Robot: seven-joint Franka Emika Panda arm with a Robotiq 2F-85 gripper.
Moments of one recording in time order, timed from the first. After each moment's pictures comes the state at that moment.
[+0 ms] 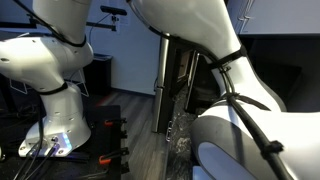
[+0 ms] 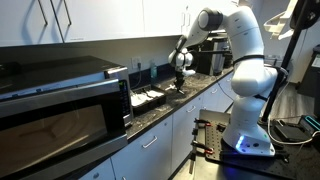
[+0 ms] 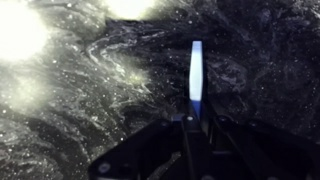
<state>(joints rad) -0.63 0.47 -0.25 -2.03 0.28 2.43 -0.57</state>
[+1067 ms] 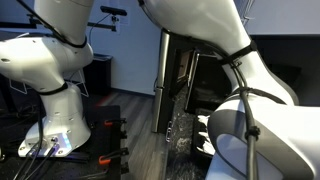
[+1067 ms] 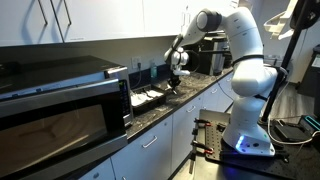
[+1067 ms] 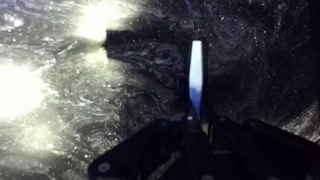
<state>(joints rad) -0.62 0.50 -0.21 -1.96 0.35 2.35 -0.21</state>
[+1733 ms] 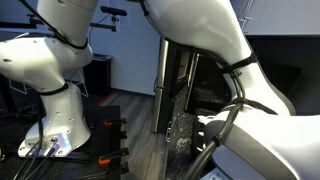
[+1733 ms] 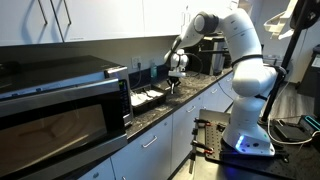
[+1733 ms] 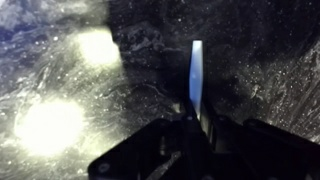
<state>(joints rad) -0.59 0.54 -0.25 -1.96 0.42 2.49 0.20</state>
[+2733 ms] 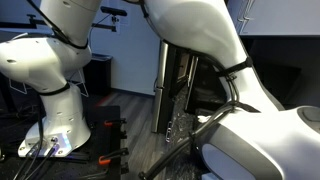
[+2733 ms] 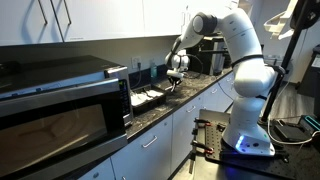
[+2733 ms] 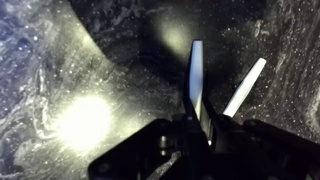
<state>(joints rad) -0.51 0.54 -0.34 -2.00 0.45 2.66 0.48</state>
